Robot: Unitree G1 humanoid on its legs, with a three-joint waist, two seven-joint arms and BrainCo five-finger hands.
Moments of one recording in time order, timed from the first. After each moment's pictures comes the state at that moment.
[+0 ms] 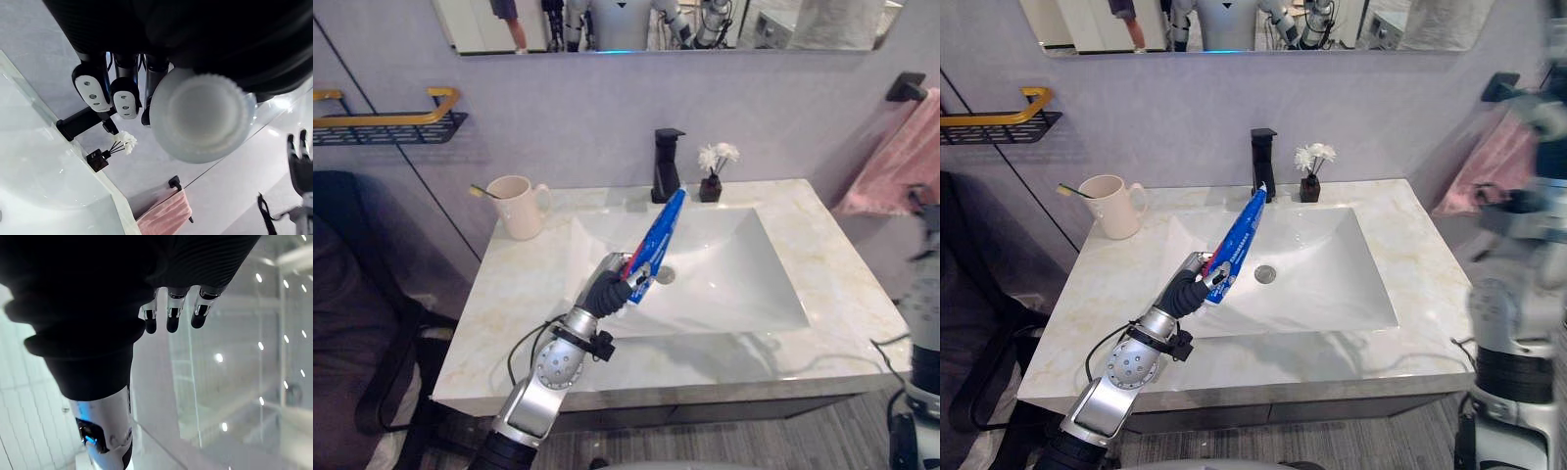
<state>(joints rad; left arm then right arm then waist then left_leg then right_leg) 0.01 0.26 -0.37 -0.20 0.32 -0.24 0.02 -0.39 -0.61 -0.11 -0.24 0.78 -0.39 0.09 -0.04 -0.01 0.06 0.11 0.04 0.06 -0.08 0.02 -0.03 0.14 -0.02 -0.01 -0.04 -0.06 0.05</state>
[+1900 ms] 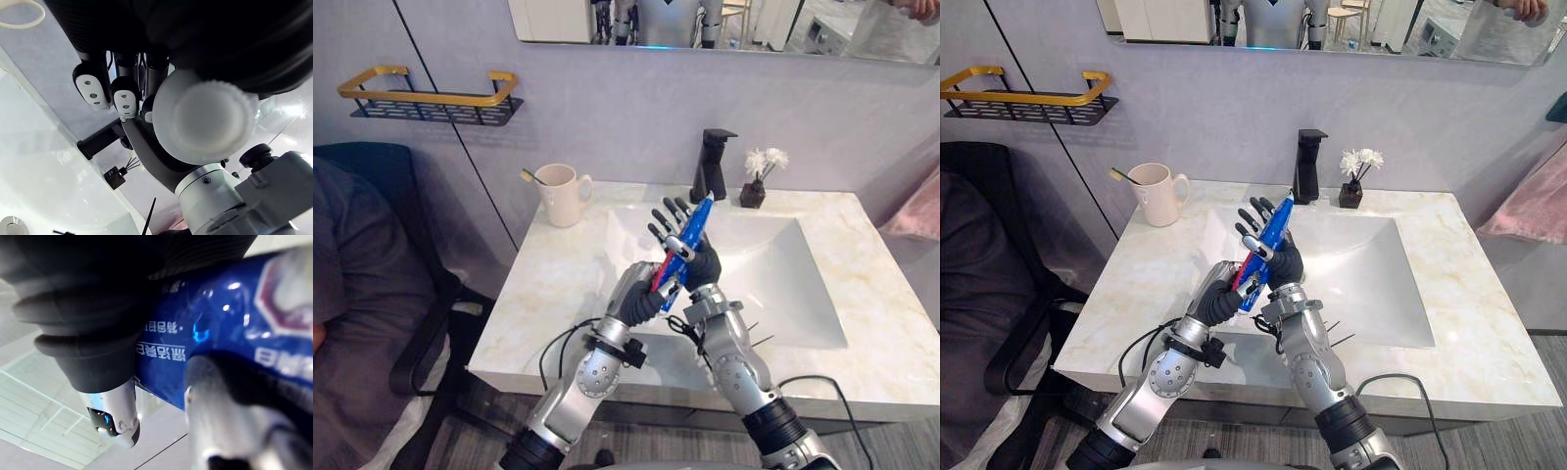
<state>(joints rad) -0.02 0.18 -0.50 -0.06 0.52 -0.23 0.21 -0.20 -0.11 0.40 0.03 0.90 -0.22 0.05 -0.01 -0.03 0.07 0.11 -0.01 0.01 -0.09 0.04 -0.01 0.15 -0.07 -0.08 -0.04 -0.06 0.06</state>
